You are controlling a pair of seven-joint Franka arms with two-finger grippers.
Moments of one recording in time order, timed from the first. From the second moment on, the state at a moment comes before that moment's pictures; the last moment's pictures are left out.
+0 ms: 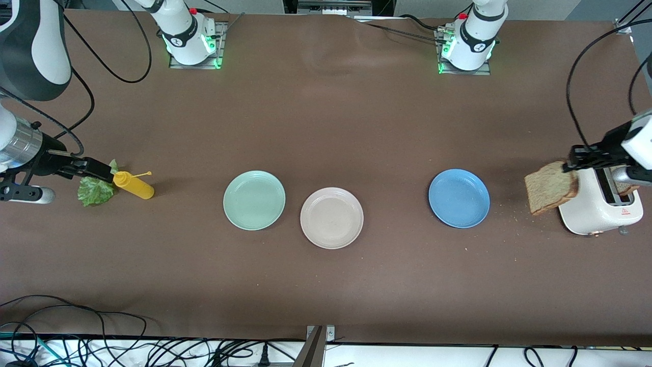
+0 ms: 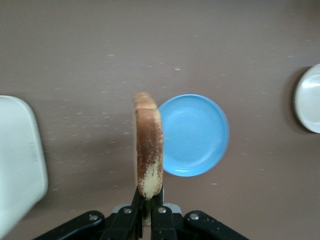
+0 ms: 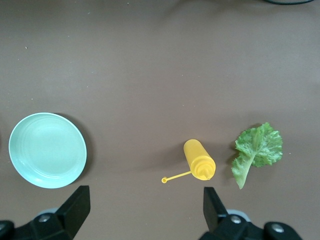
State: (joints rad) left arm 0.51 0.11 -0.38 -1.82 -0.26 1.87 0.26; right arm 0.16 0.25 -0.17 -1.51 0.05 1.76 0.08
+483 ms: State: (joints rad) left arm 0.41 0.26 -0.48 -1.83 -0.79 1.87 0.25; right arm 0.16 0.26 -0.17 -1.51 0.05 1.76 0.08
